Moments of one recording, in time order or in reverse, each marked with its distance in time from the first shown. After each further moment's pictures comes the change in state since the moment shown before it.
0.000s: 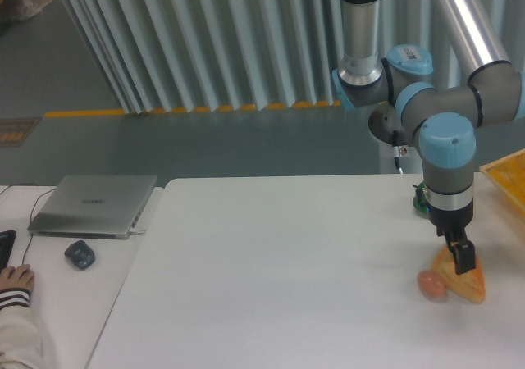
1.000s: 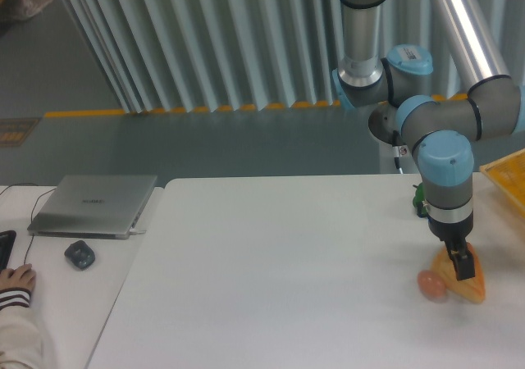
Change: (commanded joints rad) arm 0.002 -0.044 -0.009 0.002 0.037 0.015
